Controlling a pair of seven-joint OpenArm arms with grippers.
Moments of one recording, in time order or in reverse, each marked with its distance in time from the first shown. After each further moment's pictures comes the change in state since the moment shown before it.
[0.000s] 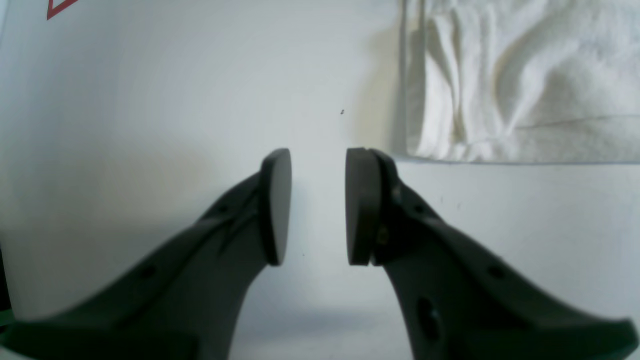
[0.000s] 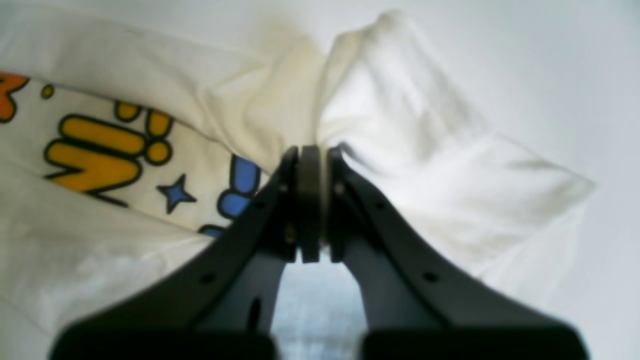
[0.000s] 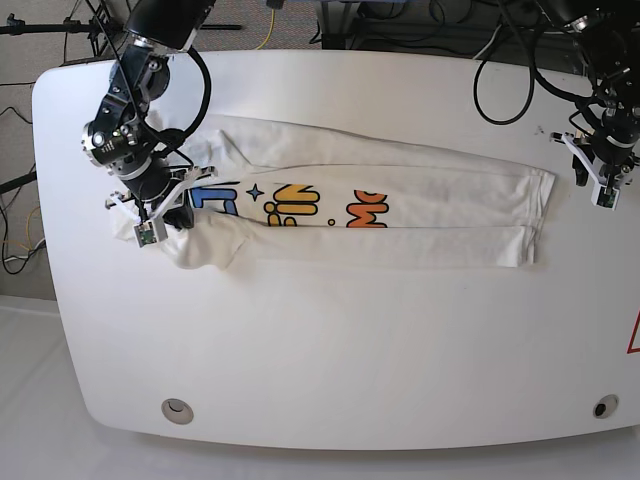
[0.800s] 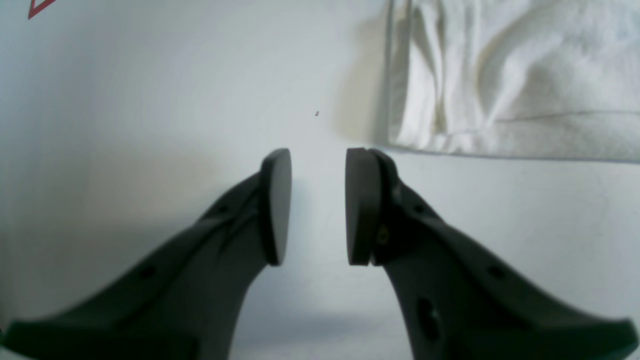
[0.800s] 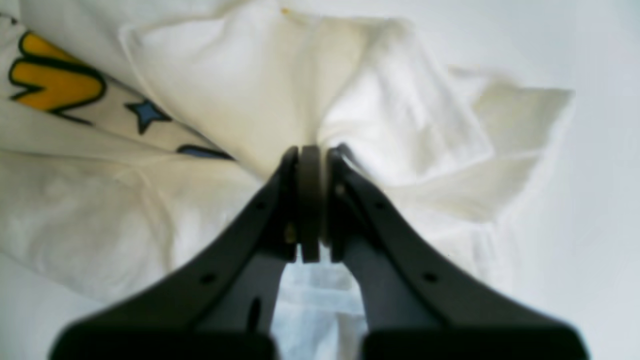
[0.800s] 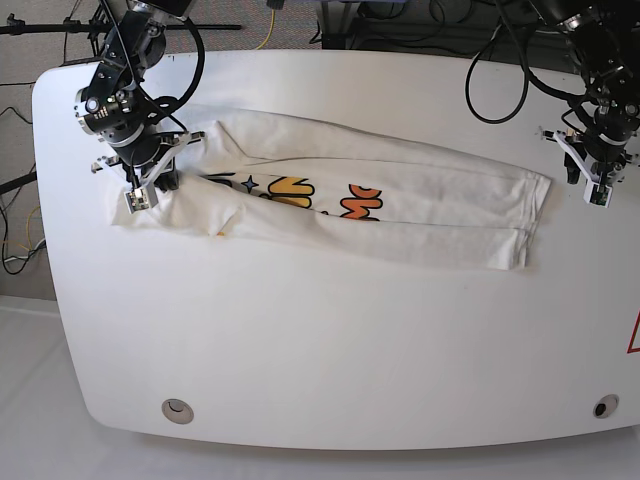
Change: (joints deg) left arm 0.1 1.9 0.0 0.0 0.0 0.0 -0.1; right arm -7.9 -0.7 2.3 7.5 -0.5 0.2 -6.6
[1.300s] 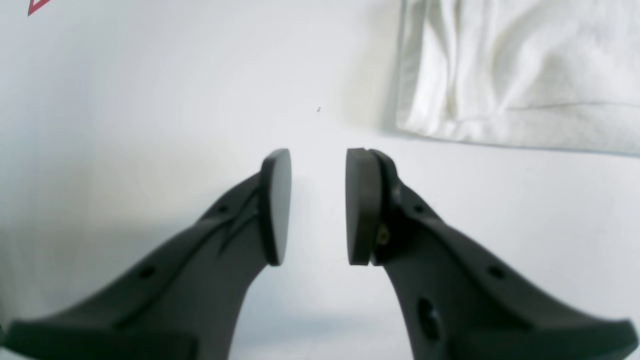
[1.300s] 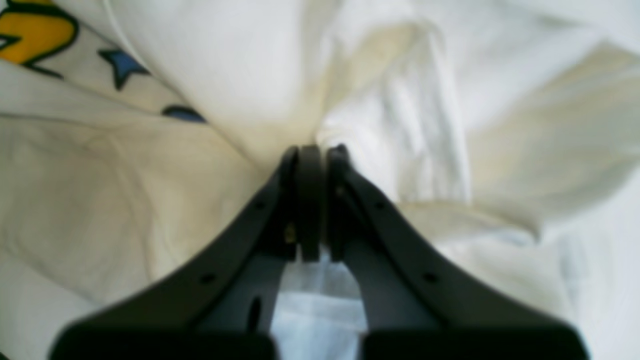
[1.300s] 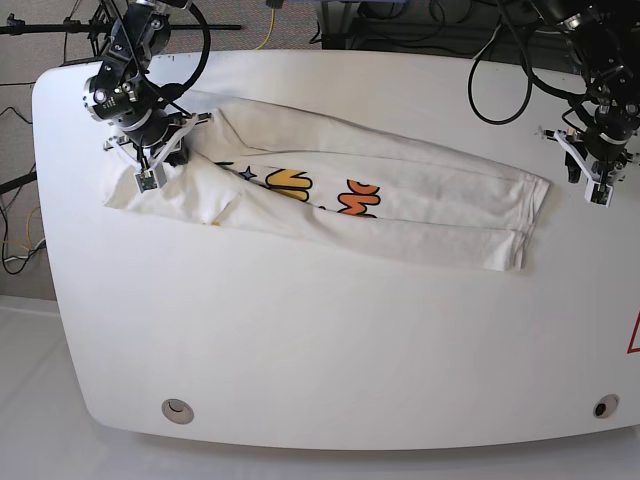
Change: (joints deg) left arm 0.1 0.0 -0.1 0.0 0.0 0.0 0.0; right arm -1.8 -0.1 0.0 -7.6 0.6 -0.3 1.7
